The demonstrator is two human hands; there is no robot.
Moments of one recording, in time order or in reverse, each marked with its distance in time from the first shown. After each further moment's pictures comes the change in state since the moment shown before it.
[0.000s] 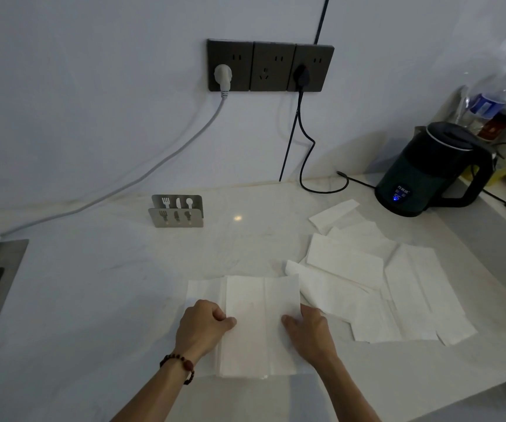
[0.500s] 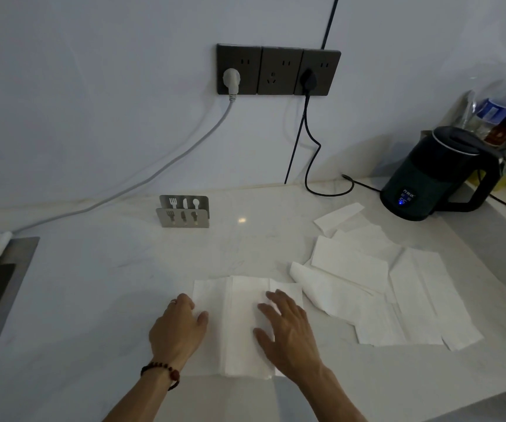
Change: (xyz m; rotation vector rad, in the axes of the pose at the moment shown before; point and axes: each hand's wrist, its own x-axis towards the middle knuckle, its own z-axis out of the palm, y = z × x) left_hand -0.002 -0.031 -0.022 0.306 0.247 -0.037; right_hand -0.015 -0.012 0.030 -0.522 0.156 -0.684
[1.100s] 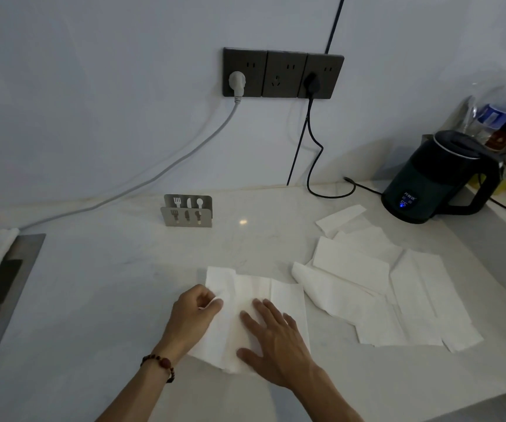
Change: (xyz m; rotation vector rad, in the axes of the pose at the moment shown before) left_hand -0.008 0.018 -0.024 -0.596 -0.157 0.076; right_hand -0.006 -0.013 0.004 -0.052 -0.328 -0.115
